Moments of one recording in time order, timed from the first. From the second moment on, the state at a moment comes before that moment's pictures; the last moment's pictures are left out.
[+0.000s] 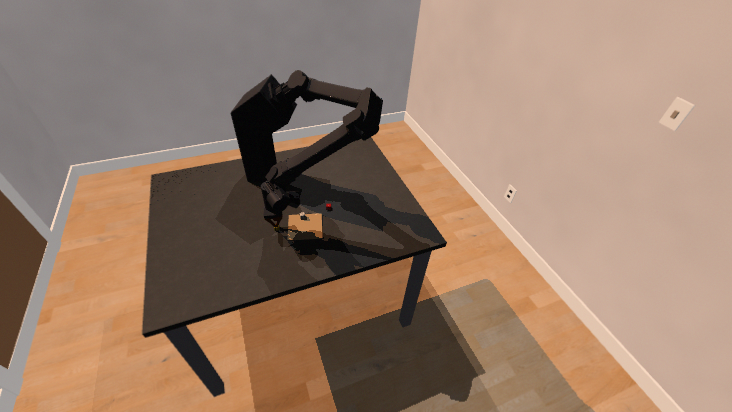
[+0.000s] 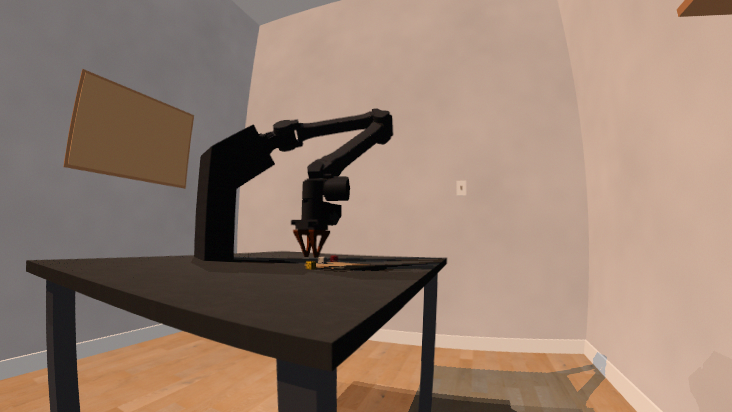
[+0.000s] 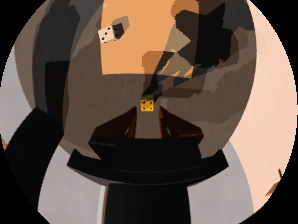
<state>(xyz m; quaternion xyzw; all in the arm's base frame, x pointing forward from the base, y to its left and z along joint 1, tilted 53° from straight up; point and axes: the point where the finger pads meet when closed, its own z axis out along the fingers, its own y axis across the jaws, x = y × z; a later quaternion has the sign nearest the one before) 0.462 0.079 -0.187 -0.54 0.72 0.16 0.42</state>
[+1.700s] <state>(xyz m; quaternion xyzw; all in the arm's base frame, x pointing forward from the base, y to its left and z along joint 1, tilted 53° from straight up) 0.461 0.079 -0.187 -0.54 0.72 0.16 0.42</state>
